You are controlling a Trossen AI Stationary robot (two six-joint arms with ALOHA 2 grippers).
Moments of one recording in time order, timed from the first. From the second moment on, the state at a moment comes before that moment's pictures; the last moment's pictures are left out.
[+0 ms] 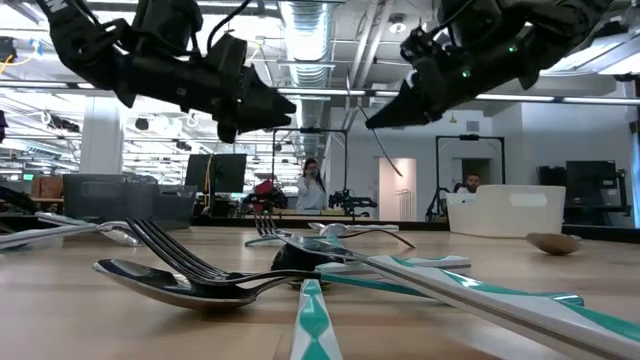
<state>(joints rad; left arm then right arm) 0.16 1.39 0.45 0.79 -0.10 -0.21 -0.13 1.36 0.63 0.38 0.13 -0.09</state>
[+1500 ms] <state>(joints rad) 0.06 1.30 0.78 0.01 -0.65 -0.03 0.05 1.41 0.63 0.34 0.42 0.05</state>
